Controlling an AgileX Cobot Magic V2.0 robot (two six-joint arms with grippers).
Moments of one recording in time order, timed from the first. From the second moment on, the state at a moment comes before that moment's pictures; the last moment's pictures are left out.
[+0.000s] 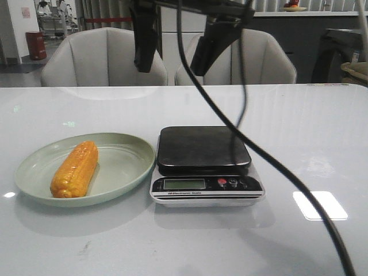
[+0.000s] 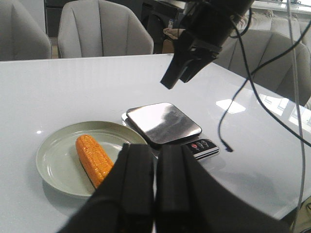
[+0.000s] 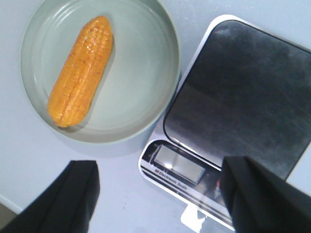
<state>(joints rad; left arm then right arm) -0.58 -0.01 -0.34 -0.06 0.55 -0.12 0.60 1.86 -1.75 0.14 1.08 0.16</state>
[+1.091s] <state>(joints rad) -0.58 -0.01 -0.34 -0.06 0.55 -0.12 0.59 0.53 -0.53 0.10 0.44 0.06</state>
